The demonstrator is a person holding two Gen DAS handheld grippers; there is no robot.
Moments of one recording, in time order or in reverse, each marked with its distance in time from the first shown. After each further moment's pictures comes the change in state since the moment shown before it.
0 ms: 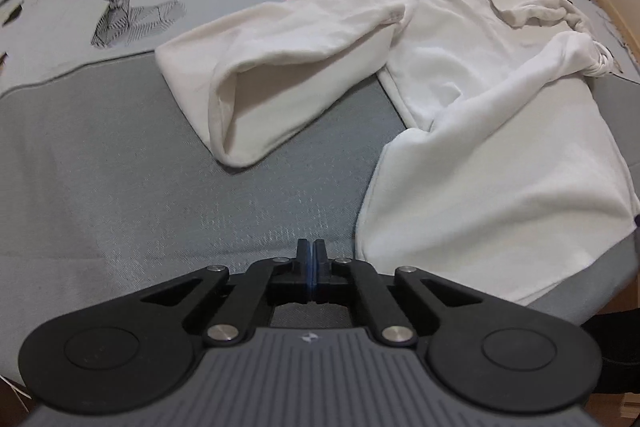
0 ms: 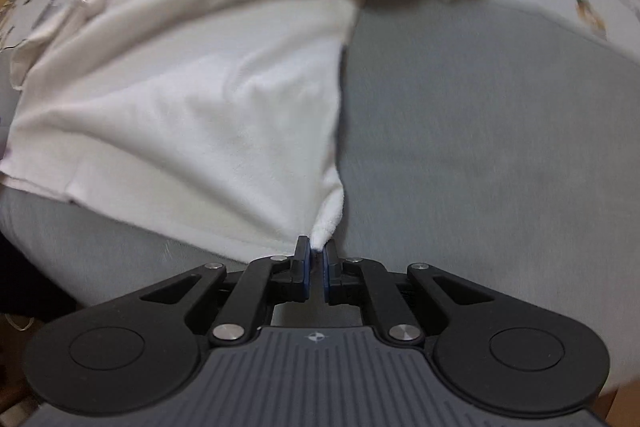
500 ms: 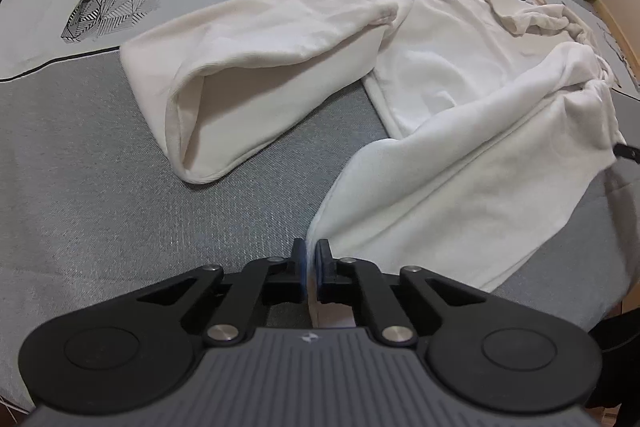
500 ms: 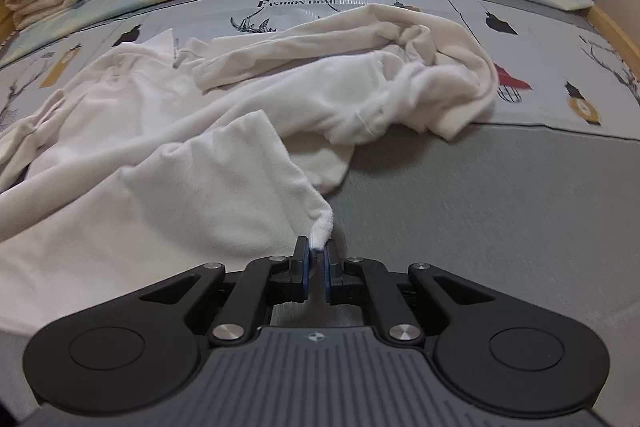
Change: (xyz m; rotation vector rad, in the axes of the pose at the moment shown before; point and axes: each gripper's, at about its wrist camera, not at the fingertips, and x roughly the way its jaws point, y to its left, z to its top) left arm 0.025 -0.012 0.017 -0.027 0.003 -0.035; right arm 0.013 0.022 0.080 0.050 -0.331 -0.088
